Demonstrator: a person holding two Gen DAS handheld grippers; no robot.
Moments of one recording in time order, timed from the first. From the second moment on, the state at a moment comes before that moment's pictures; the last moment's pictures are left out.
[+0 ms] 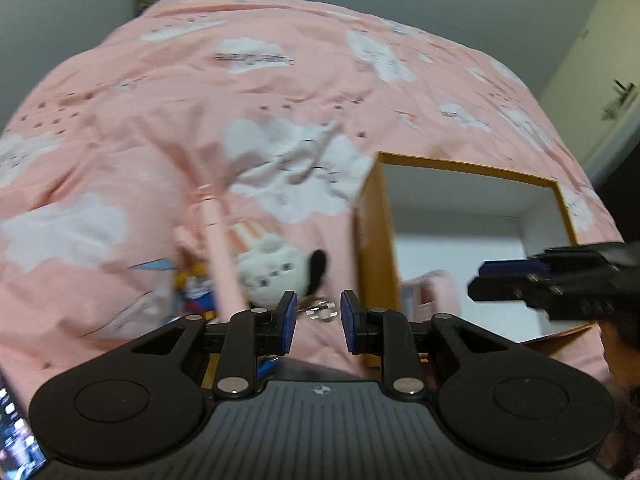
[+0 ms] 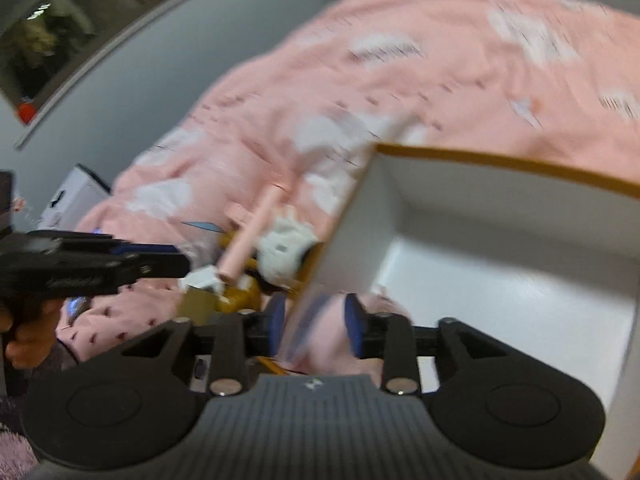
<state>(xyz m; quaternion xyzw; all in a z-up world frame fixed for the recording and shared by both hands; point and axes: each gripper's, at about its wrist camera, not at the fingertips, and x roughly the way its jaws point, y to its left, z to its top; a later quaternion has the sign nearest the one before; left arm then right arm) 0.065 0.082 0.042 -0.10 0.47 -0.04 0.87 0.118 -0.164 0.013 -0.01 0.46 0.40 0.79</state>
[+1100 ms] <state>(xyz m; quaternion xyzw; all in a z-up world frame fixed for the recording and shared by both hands) 0.020 0.083 -0.006 -0.04 0.58 -0.07 0.81 0.044 -0.030 -0.055 -0.33 0.40 0.52 0.68</state>
